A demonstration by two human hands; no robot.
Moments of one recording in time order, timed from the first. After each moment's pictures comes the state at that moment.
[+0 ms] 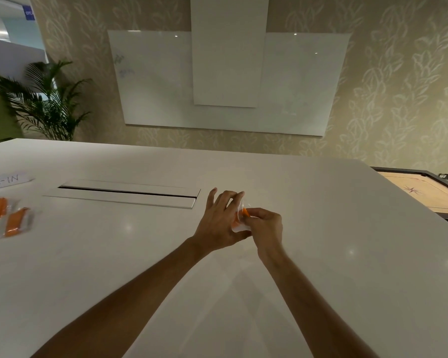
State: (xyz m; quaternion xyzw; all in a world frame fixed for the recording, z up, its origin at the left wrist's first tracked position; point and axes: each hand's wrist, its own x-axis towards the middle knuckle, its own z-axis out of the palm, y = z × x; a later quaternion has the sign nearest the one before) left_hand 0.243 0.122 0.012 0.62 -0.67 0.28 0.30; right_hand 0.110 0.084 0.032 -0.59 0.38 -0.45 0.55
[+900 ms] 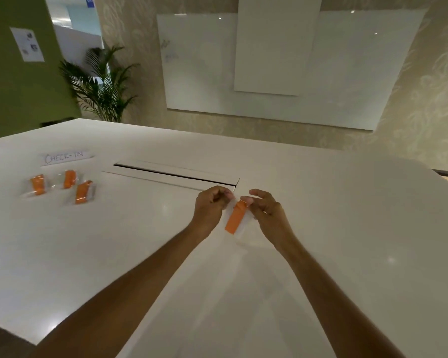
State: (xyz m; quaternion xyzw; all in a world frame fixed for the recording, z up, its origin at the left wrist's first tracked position) left_hand 0.301 0.210 0.033 0.64 -0.34 -0.15 0.67; right_hand 0.168 0.111 0.029 -0.75 0.22 -0.34 0.53
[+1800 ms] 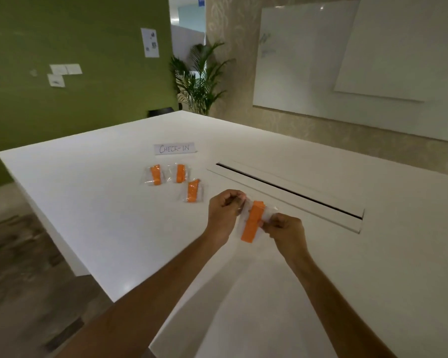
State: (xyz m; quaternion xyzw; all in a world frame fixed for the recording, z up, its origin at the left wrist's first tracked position) left_hand 0.500 0.376 0.038 0.61 -0.17 -0.09 0.77; right_hand 0.427 0.234 -0.015 -0.76 0.17 -0.26 0.57
